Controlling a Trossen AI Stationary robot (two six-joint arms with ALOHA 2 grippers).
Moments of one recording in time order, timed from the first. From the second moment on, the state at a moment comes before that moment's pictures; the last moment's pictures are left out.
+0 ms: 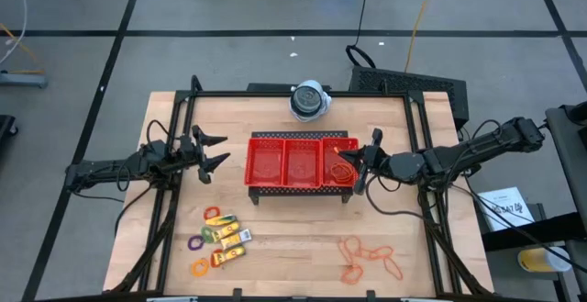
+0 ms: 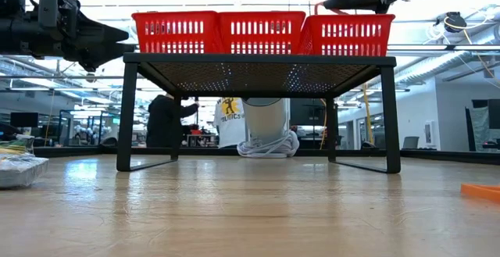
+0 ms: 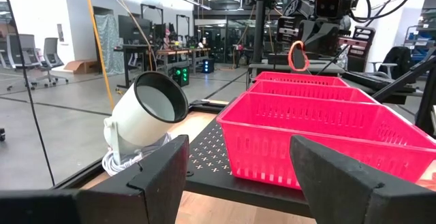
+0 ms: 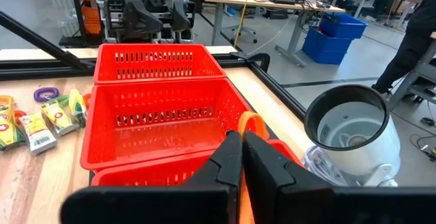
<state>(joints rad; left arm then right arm) 0.10 0.06 0.02 0.15 -0.16 -0.01 0.28 1.00 0.68 0.03 0.66 0.08</state>
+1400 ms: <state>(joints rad) 0.10 0.06 0.02 0.15 -0.16 -0.01 0.79 1.21 0.78 0.79 0.05 -0.35</state>
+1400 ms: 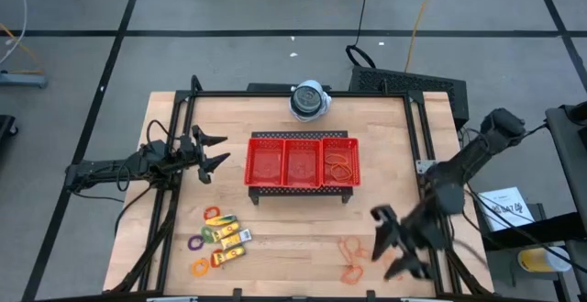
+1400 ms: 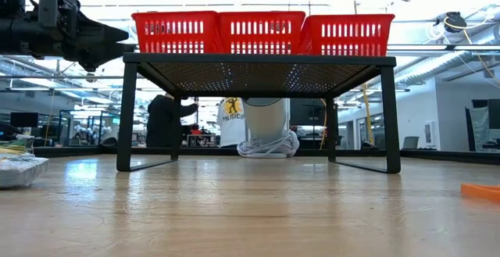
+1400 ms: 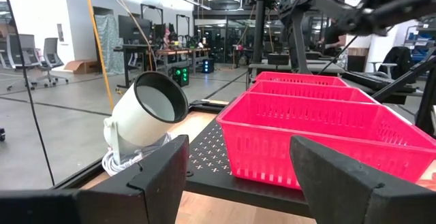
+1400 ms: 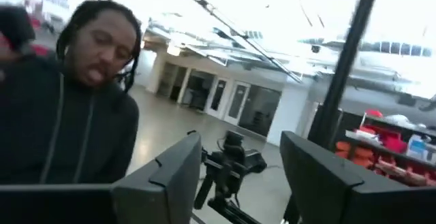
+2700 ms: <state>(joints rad) 0.10 0.06 0.02 0.15 -0.16 -0.01 0.99 1.46 0.69 -0.56 0.07 1.37</state>
